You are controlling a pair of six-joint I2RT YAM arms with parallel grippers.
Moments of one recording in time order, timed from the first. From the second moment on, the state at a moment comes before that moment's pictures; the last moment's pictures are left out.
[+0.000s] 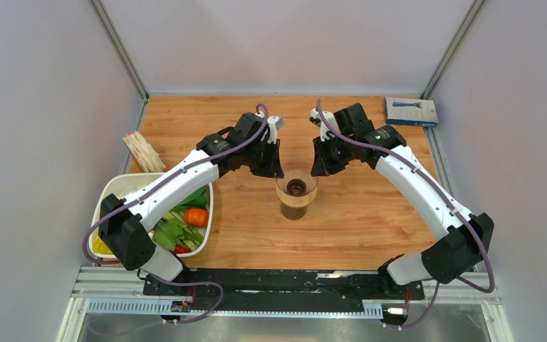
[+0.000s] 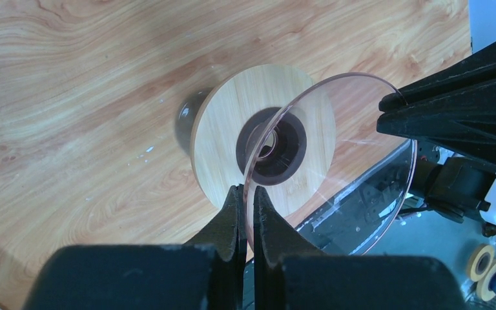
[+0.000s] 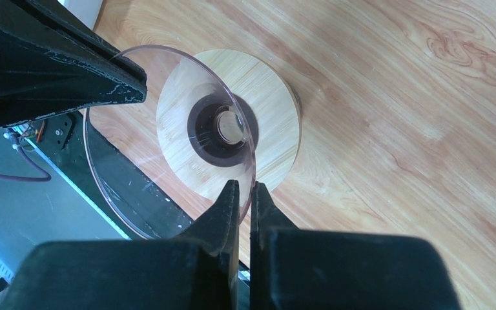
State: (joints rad) left arm -0.74 1.51 1.40 -0.70 0.21 -0.49; right arm 0.51 1.43 1.44 -0.95 -0.35 0.08
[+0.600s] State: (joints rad) left arm -0.74 1.51 1.39 -0.70 0.21 -0.49; right arm 0.51 1.41 1.39 -0.89 -0.35 0.08
